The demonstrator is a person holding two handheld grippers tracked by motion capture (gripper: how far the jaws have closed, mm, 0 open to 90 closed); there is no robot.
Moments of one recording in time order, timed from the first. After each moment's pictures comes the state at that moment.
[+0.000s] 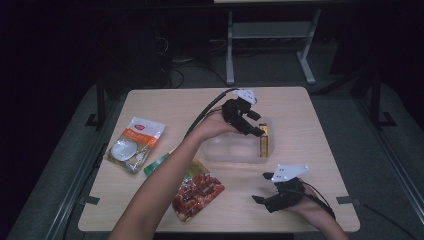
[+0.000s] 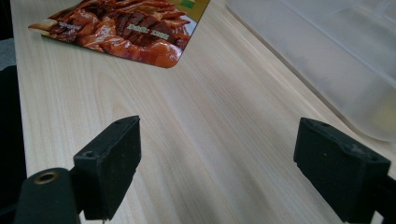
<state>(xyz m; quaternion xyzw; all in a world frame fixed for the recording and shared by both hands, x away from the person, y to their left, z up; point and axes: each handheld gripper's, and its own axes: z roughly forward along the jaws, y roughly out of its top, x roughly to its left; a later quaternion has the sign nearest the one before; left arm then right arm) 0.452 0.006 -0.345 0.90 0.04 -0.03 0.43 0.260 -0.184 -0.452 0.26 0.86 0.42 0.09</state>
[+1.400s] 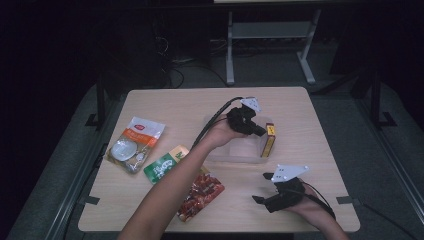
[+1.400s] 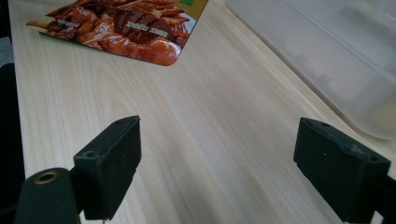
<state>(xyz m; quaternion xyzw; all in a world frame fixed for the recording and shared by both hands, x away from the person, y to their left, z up) 0.449 -0.020 -0.375 0.90 0.08 -0.03 0.42 0.260 -0.183 -0.452 0.27 0.87 0.41 0.09</state>
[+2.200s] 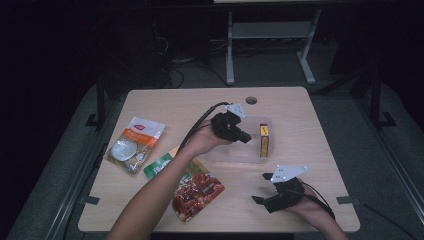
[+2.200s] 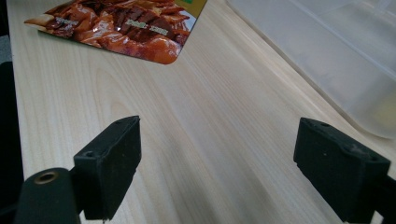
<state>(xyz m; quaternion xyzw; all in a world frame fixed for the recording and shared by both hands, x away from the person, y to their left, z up) 0.414 0.035 -0.361 0.92 0.09 -0.02 0.39 0.260 -0.183 -0.453 0.27 0.87 0.41 0.09</state>
